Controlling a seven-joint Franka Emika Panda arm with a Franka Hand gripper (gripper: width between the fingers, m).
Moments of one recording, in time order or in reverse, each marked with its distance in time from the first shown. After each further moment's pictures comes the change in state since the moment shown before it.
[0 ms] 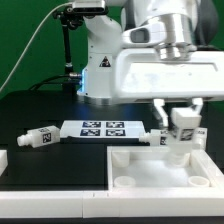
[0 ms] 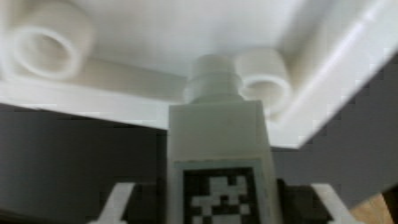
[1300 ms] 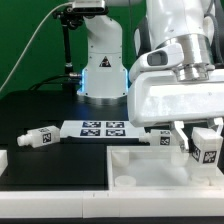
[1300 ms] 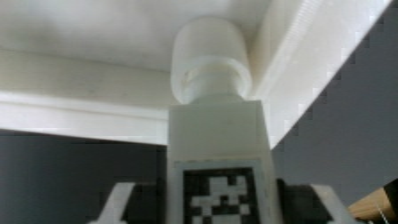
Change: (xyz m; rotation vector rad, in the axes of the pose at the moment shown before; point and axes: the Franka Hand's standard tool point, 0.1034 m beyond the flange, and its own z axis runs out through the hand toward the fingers) arm -0.005 -0.012 0.038 0.008 0.030 0.023
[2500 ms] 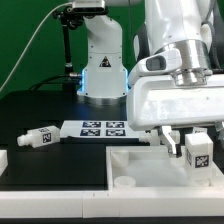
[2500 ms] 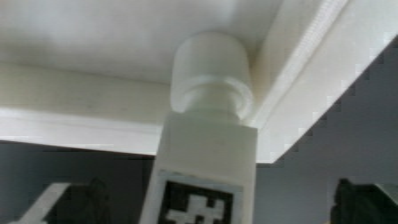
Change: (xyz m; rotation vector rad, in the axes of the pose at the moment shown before) arm -0.003 0.001 0.003 -0.005 0.017 -0.010
